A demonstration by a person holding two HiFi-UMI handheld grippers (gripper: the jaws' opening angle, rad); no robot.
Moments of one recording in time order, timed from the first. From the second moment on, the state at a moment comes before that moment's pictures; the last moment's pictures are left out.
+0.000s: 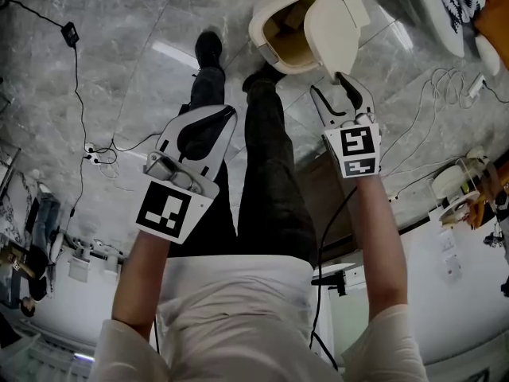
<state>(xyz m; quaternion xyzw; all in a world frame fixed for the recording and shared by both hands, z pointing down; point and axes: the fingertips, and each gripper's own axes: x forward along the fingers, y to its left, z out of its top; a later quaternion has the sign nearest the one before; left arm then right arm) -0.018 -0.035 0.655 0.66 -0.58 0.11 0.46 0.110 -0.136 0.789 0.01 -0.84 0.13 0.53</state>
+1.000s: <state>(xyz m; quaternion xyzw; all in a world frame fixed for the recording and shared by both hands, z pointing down) -0.033 -0.013 0.696 0.68 -0.55 0.14 0.47 0.104 -0.060 0.896 -0.02 -0.79 0.15 0.59</state>
